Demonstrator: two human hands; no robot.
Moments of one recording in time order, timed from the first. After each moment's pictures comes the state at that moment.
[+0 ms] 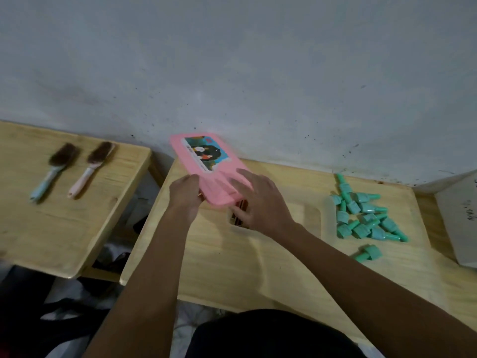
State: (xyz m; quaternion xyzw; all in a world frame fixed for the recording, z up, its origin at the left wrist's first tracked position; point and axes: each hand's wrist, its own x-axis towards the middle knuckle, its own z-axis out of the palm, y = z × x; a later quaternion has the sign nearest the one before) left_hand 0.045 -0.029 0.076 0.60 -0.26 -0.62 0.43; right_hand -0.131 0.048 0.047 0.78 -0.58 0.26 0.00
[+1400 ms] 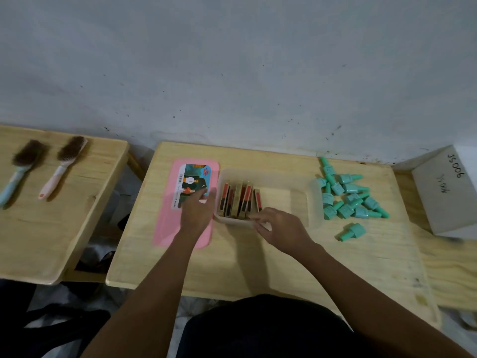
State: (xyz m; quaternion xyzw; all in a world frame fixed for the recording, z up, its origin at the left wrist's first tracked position) left_hand 0.025 0.012 -0.004 0.65 -0.61 -0.41 0.21; right_hand -0.173 0.127 0.005 0.68 -0.69 0.16 -0.20
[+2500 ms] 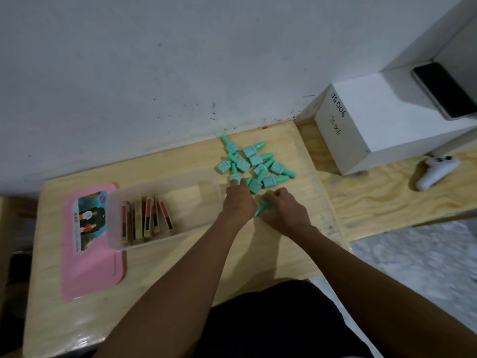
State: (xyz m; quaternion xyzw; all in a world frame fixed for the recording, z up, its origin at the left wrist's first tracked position) left_hand -0.283 0.123 0.001 0.46 -0.81 -0.32 -0.14; right_hand -0.368 0.236 -0.044 0.43 -0.87 0.09 -0.23
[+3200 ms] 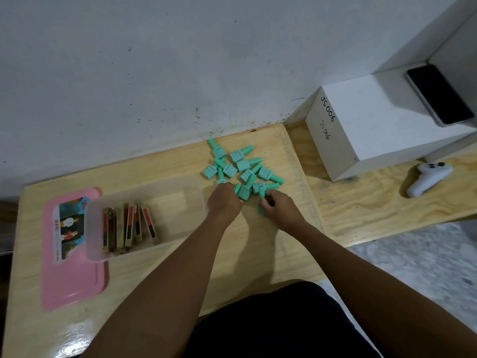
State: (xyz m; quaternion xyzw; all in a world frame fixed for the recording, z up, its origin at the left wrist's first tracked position) left_hand -0.308 0.107 -0.018 0.51 -0.80 -0.27 -0.12; right_hand -0.404 0.231 -0.026 0.31 -0.83 0.29 -0.36
